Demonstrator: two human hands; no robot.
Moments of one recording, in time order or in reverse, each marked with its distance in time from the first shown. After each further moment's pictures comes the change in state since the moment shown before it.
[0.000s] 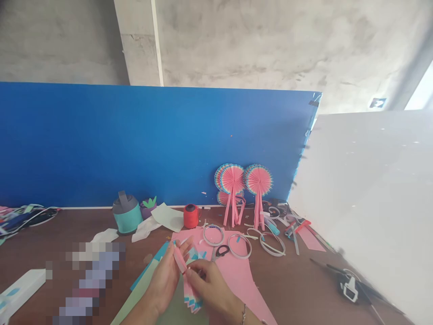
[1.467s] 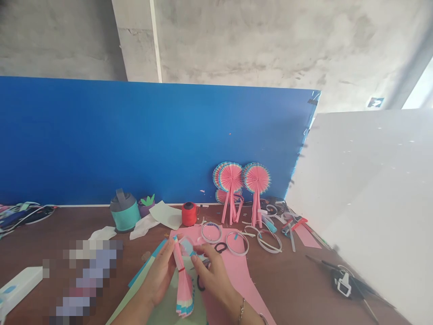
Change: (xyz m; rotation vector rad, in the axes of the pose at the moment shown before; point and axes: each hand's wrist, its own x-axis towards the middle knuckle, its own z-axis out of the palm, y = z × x) left_hand -0.006 0.009 0.009 0.022 0.070 0.165; right_hand 0.001 -0.004 -0.012 -0.086 0.255 -0.093
